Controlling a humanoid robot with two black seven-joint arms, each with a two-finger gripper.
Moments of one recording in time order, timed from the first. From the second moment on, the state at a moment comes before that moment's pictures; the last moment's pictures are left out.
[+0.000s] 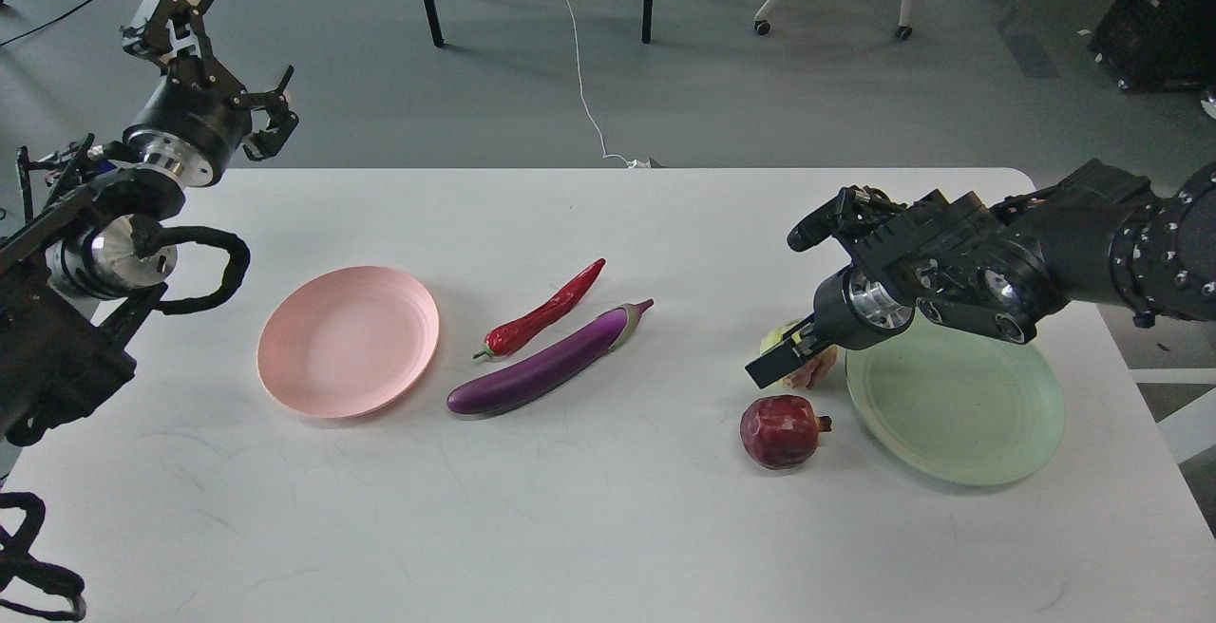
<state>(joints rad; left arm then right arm) -0.78 0.46 -0.78 -0.71 0.02 -0.25 -0.30 1.48 -0.12 -1.05 0.85 -0.89 0.29 0.43</state>
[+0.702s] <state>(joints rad) -0.77 0.46 -0.78 -0.71 0.02 -0.24 -0.31 1.68 -0.36 -1.05 1.01 -0.92 0.30 0.45</state>
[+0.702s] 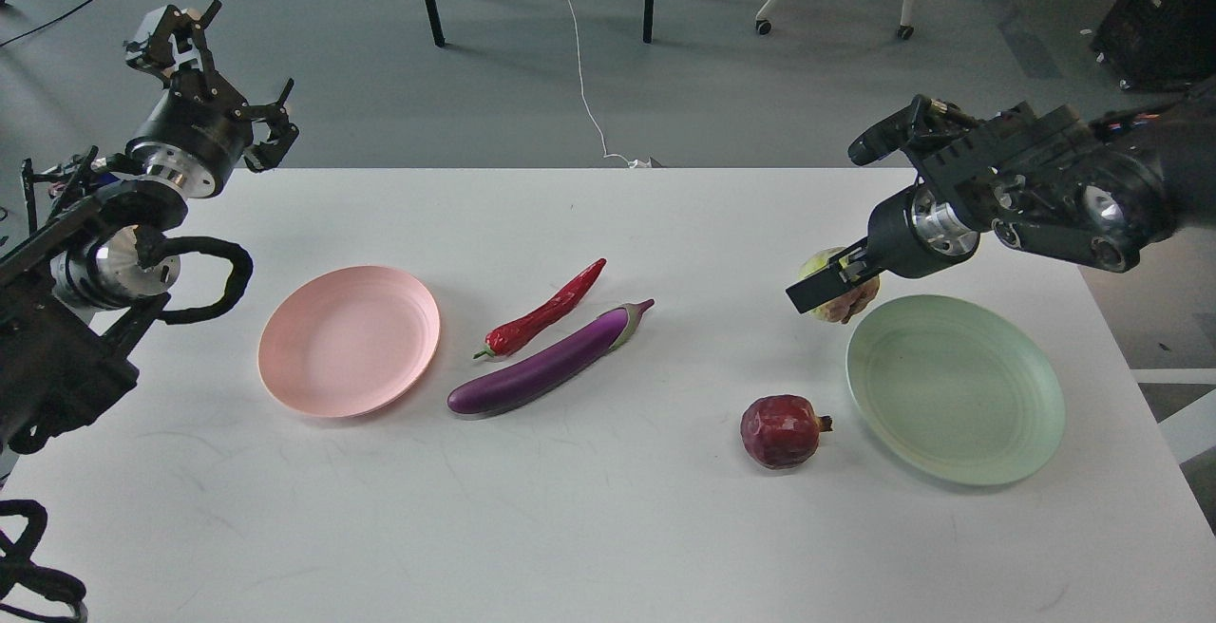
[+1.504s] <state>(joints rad) -0.77 0.45 -0.78 -0.71 0.03 -0.25 -0.31 1.57 -0.54 -1.01 1.04 -1.10 0.30 0.43</state>
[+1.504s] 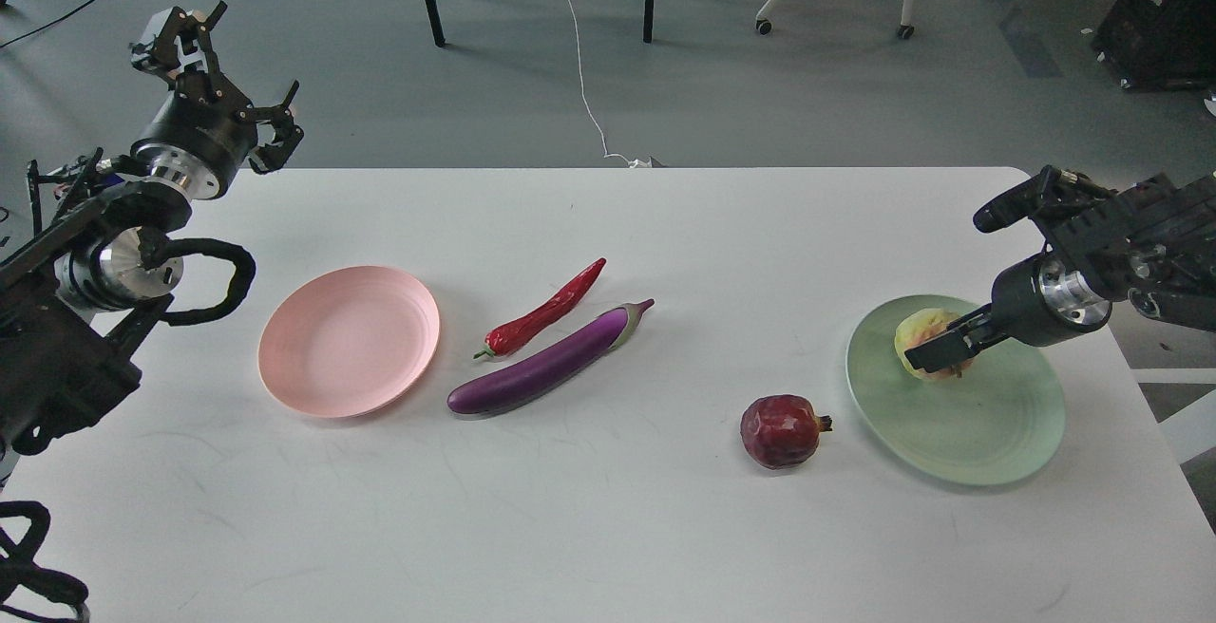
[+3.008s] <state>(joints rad) -0.76 0.48 -0.78 -0.71 0.02 -0.25 -0.31 1.77 -0.20 -1.07 1.22 -0.96 0.26 0.44</state>
